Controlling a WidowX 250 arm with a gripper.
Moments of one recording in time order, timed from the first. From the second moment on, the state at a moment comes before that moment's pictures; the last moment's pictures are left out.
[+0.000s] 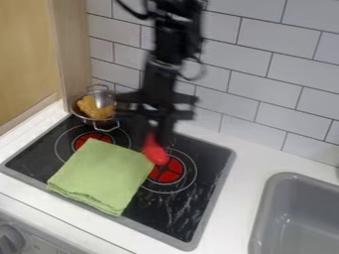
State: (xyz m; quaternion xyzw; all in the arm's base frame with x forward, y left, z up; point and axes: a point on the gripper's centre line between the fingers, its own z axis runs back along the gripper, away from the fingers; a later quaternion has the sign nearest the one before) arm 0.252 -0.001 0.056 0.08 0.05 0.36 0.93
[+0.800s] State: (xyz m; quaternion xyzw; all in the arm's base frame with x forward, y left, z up) arm 0.202 0.098 0.041 0.14 0.09 0.32 0.93
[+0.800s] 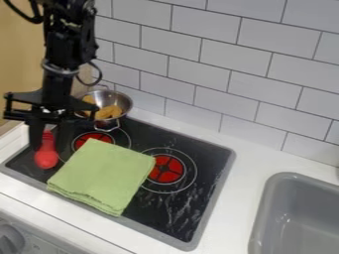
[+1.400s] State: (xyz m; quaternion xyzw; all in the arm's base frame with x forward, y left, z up) arm 0.205 0.121 0.019 0.14 0.05 0.14 0.98
